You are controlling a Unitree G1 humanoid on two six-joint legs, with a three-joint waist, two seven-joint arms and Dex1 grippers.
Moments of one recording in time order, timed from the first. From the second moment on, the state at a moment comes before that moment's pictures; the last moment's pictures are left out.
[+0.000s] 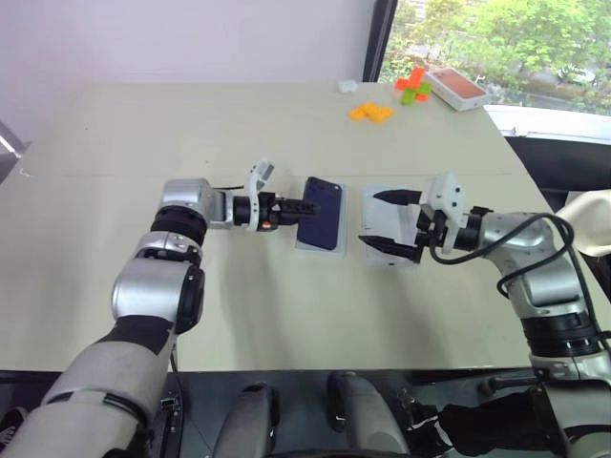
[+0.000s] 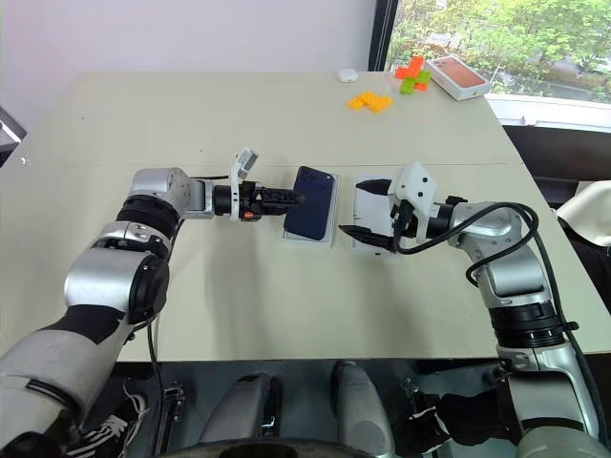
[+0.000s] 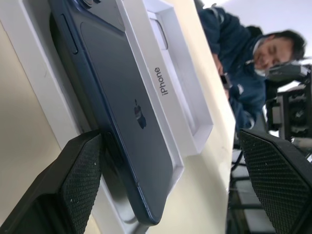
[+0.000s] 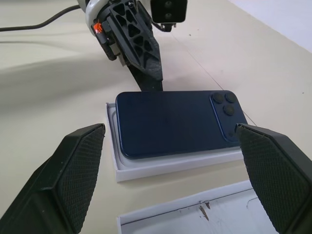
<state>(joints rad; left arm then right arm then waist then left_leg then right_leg) -1.18 0.31 0.02 1.06 -0.31 1.02 -1.13 -0.48 -0.67 0.02 -0.01 0.33 0.25 1.06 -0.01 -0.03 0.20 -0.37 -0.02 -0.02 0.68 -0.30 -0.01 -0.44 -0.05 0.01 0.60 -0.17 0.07</state>
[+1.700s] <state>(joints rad) -0.49 0.53 0.15 0.07 -0.54 0.58 -1.07 -0.70 -0.43 0.03 -0.12 0.23 1.23 0.46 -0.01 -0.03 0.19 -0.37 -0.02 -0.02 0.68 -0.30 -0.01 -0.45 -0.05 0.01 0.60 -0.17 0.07</state>
